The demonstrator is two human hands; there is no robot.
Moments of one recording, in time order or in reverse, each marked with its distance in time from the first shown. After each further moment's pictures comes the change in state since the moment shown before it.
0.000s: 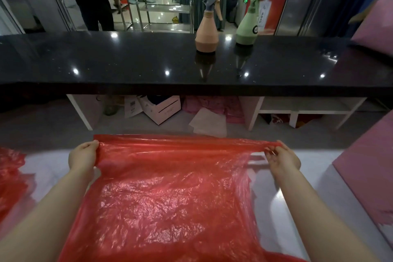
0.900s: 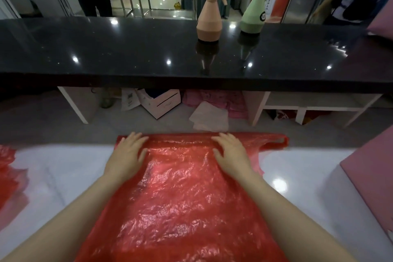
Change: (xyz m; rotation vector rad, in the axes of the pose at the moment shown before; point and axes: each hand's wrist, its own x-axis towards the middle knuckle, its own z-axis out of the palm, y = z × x) left_hand -0.060 -0.009 0.058 1.015 -0.458 0.883; right_hand -0.030 0.083 0.050 -1.600 -0.742 -0.940
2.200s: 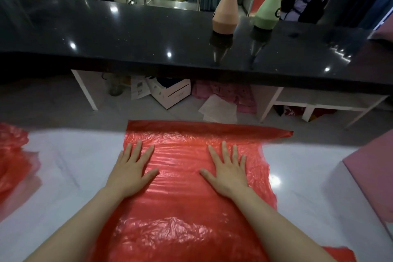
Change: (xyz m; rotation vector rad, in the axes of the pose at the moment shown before) left_hand -0.062 -0.029 0.024 0.108 -0.304 -0.075; right_hand -0.052 -0.027 0.054 -0.351 -0.307 0.163
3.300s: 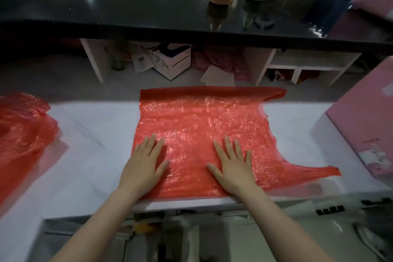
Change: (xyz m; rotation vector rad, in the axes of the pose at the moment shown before) left_hand -0.109 0.002 0.017 -0.092 0.096 0.176; right_hand -0.129 -0.045 0.036 0.055 0.038 0.048
